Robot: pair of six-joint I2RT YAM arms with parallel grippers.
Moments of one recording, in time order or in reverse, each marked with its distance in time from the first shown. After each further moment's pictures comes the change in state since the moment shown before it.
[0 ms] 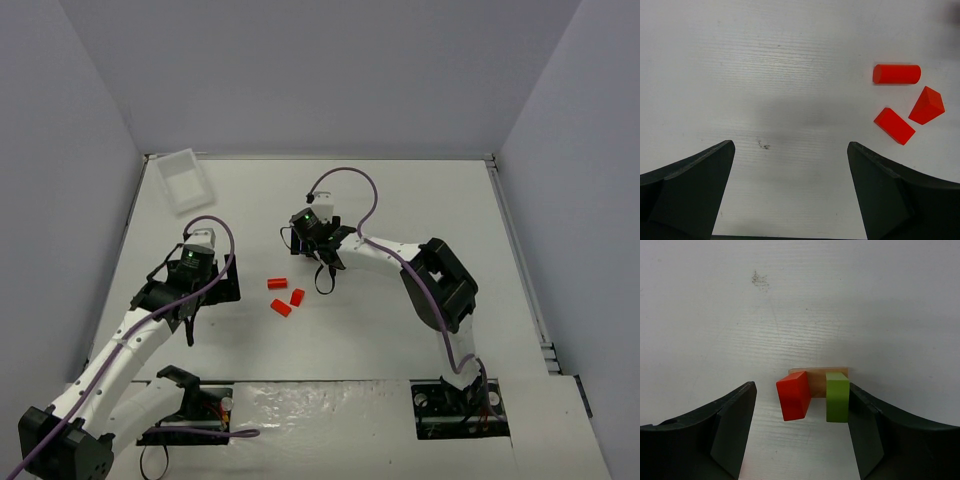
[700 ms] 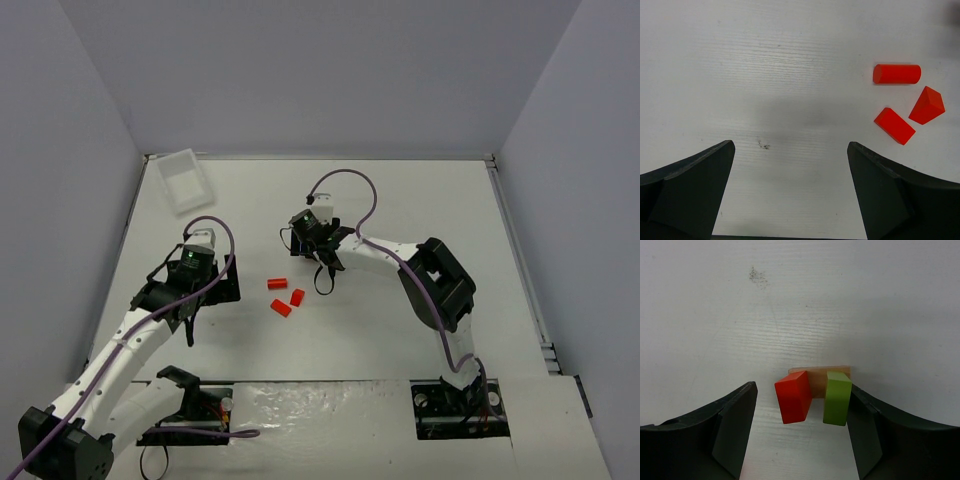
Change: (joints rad) left arm 0.000 0.000 -0.001 0.000 0.000 0.000; right arm 0.000 0.013 0.002 0.000 -0.004 0.017
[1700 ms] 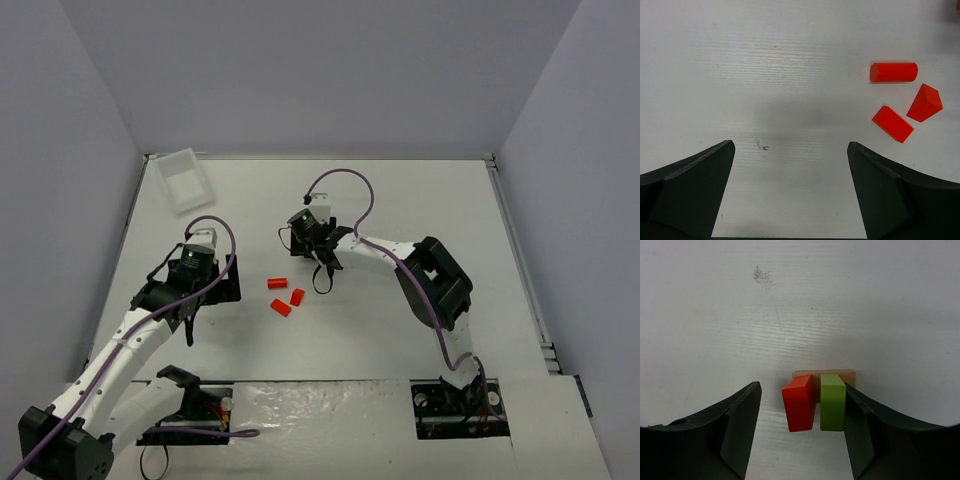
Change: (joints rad) left arm 0.000 0.000 -0.001 0.009 0.015 0.018; right arm 0.000 0.023 0.017 0.008 -0.009 -0.027
